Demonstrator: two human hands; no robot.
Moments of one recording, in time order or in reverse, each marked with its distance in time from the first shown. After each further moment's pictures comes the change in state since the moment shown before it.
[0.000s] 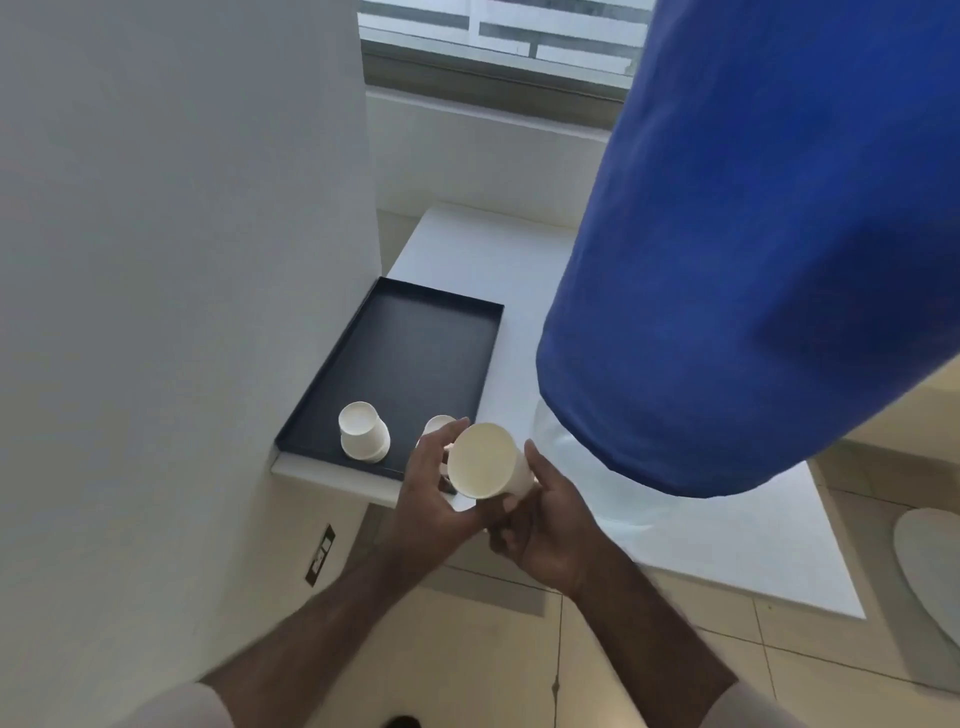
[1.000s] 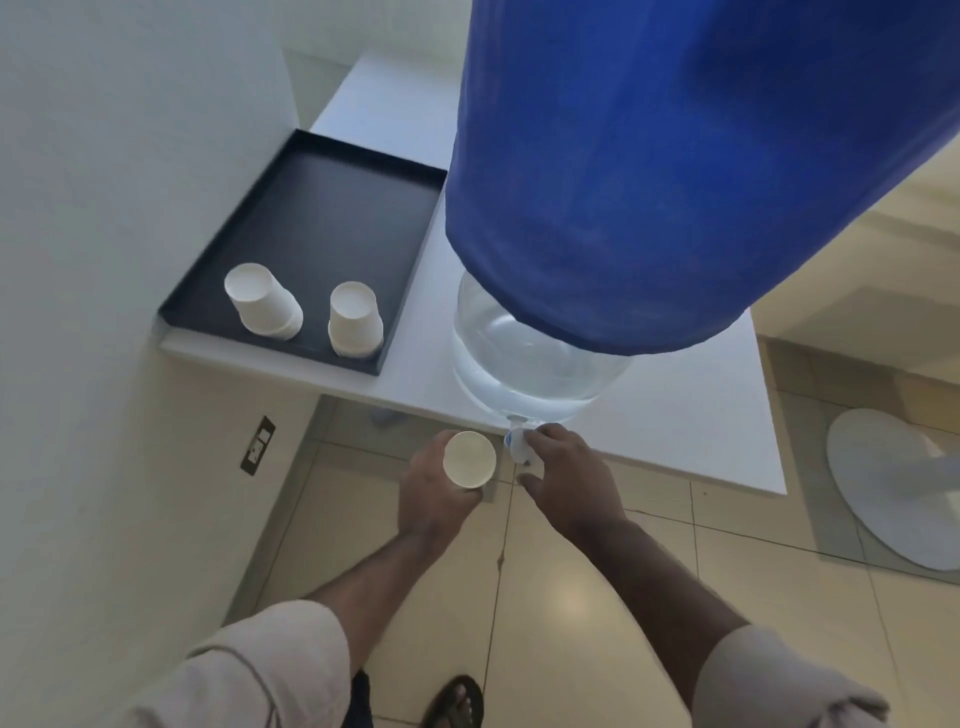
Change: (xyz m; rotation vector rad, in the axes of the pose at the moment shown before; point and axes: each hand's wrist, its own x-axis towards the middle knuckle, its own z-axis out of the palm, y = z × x) left_hand -0.091 -0.125 0.153 0.341 0.044 -0.347; right_hand -0.043 0.041 -0.169 -1.822 0.547 -0.468
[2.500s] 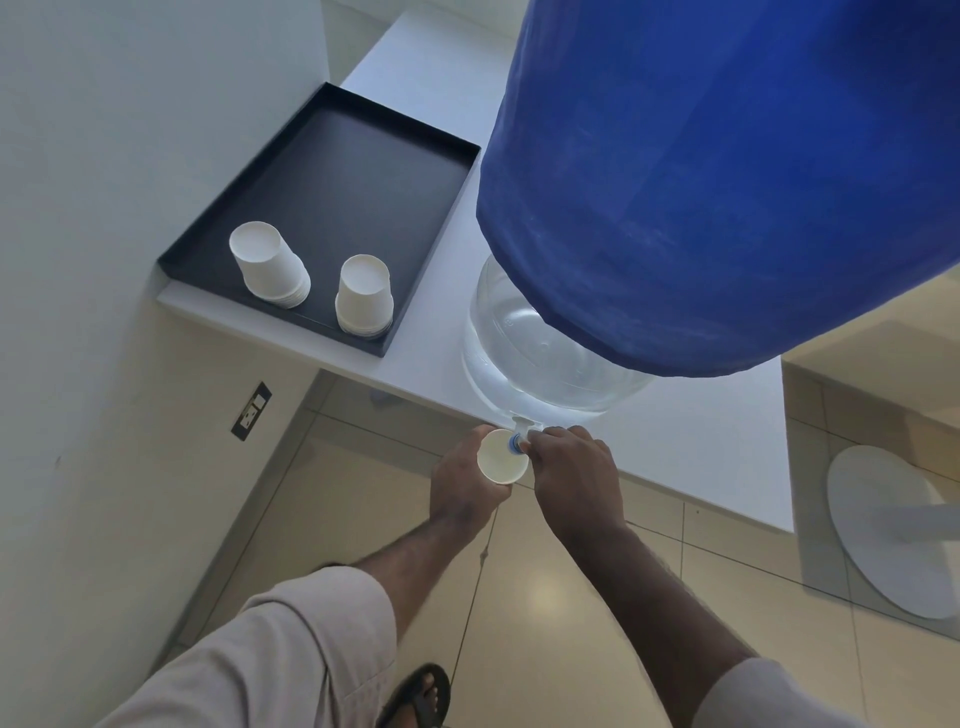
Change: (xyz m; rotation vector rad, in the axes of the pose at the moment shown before) left_hand 0.015 0.002 0.054 0.004 -0.061 -0.042; right_hand 0.021 -0.003 0.004 -0.185 0.073 -0.034
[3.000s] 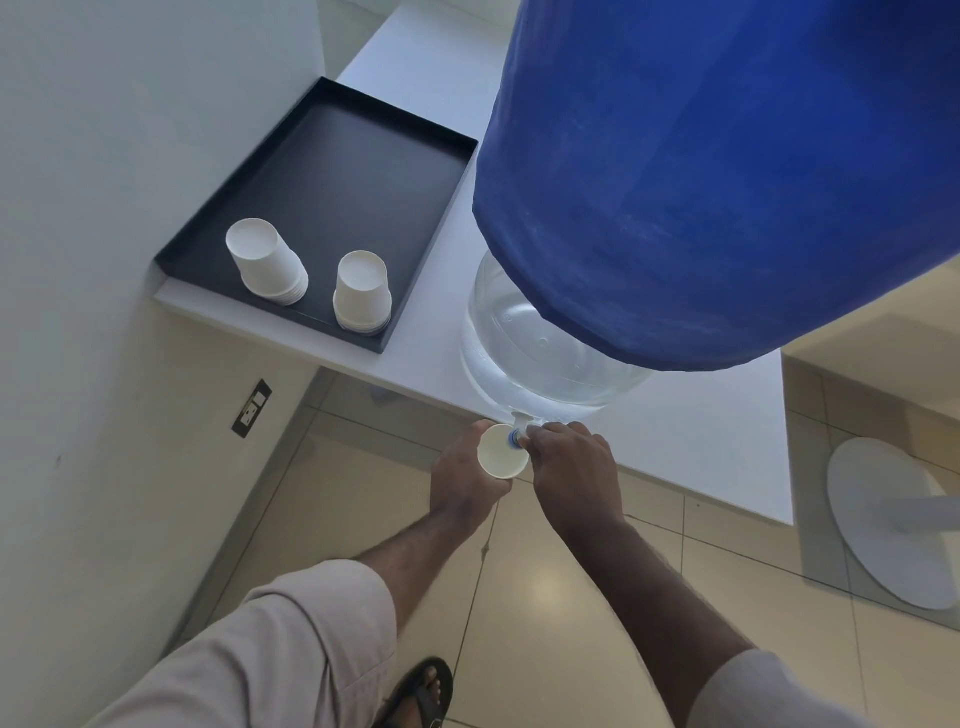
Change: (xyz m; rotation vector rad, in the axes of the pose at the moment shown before) left_hand 0.000 0.004 -0.002 0.001 -0.016 -0.009; right_hand -0.001 0.002 0.001 0.008 0.003 -0.004
